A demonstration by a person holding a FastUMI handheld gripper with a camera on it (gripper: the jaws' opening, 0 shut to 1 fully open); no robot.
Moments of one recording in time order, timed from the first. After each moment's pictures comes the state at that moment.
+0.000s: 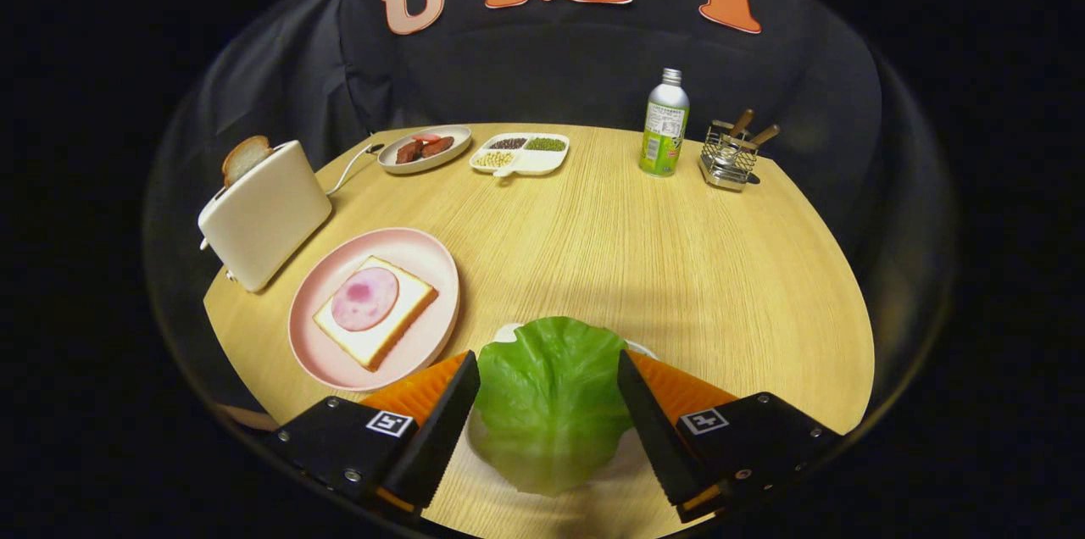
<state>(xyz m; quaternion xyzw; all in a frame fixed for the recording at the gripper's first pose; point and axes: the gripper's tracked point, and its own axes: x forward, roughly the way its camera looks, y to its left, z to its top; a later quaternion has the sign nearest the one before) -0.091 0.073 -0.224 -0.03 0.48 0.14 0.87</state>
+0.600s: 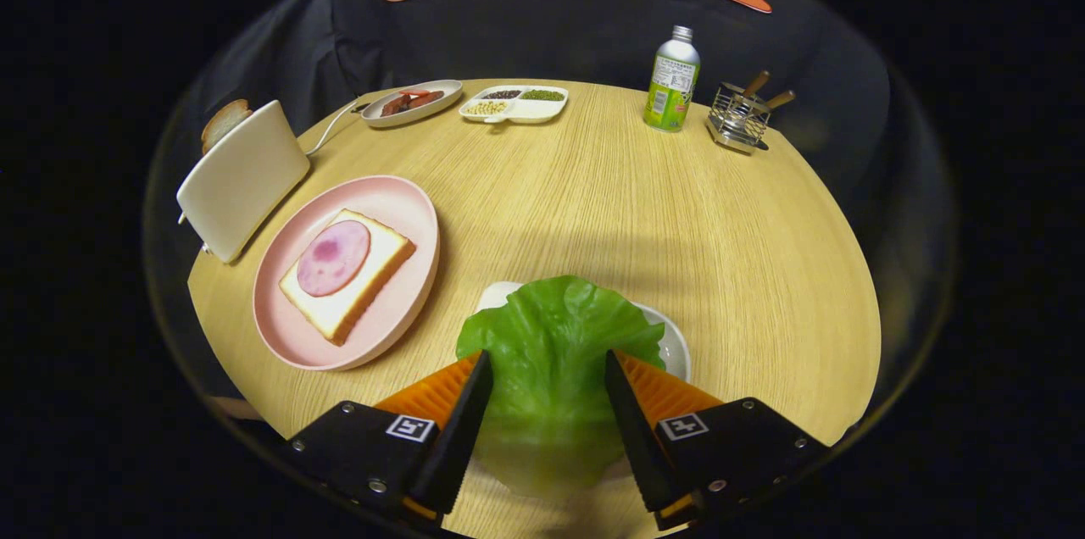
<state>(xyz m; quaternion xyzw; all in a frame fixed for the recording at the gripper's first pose) -0.107 0.071 -0.263 -0.05 0.53 0.12 0.84</state>
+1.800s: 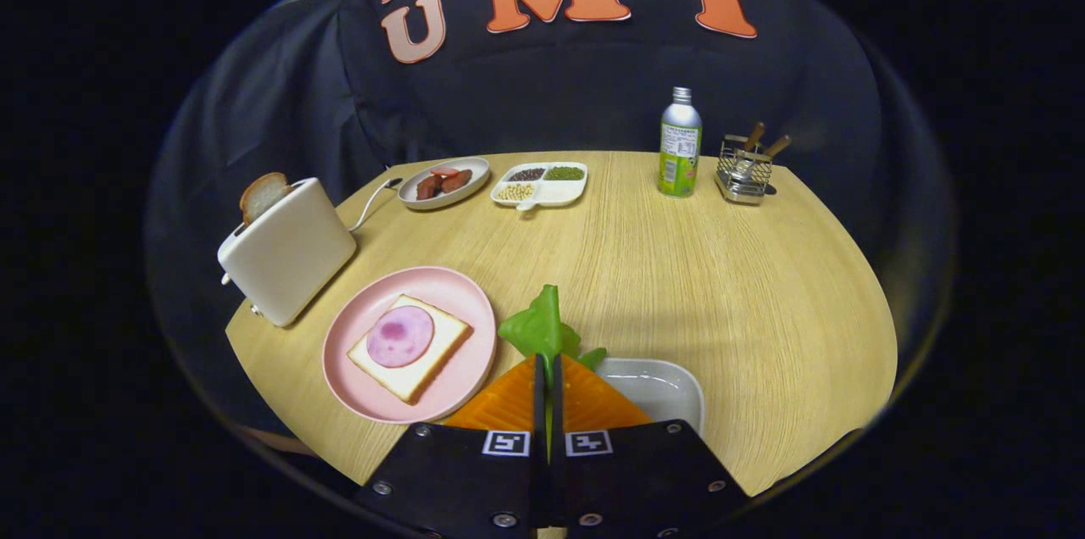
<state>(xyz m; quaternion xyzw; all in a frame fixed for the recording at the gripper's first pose) -0.068 0.115 -0.191 0.04 0.41 0.17 0.89</state>
